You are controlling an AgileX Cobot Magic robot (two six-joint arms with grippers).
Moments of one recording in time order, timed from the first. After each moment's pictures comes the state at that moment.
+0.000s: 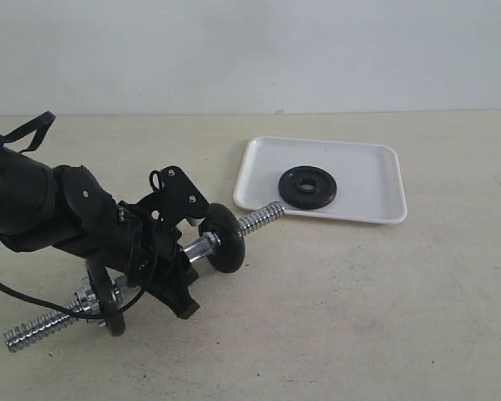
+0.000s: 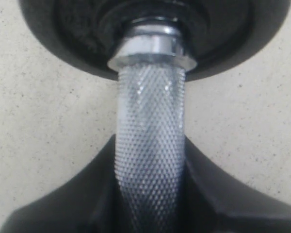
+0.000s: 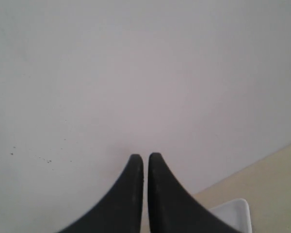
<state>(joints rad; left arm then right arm) -0.52 1.90 -0.86 -0.72 0.12 1.12 0.01 0.00 0.00 -0.31 -0.21 0.94</state>
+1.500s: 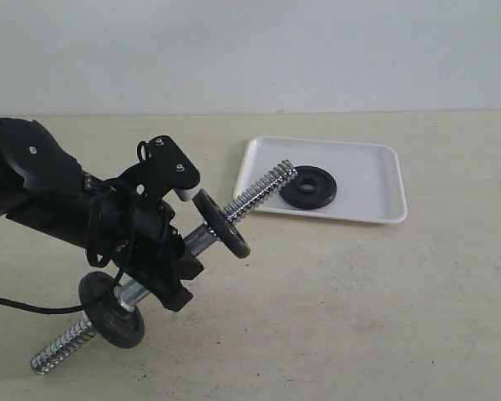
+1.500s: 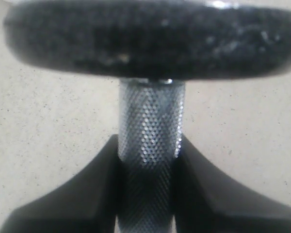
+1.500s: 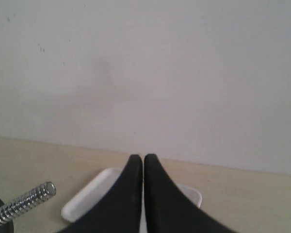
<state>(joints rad) -0.52 1.68 -0.85 -0.75 0.34 1.12 0.01 0.44 -0.26 -1.17 -0.32 1.17</state>
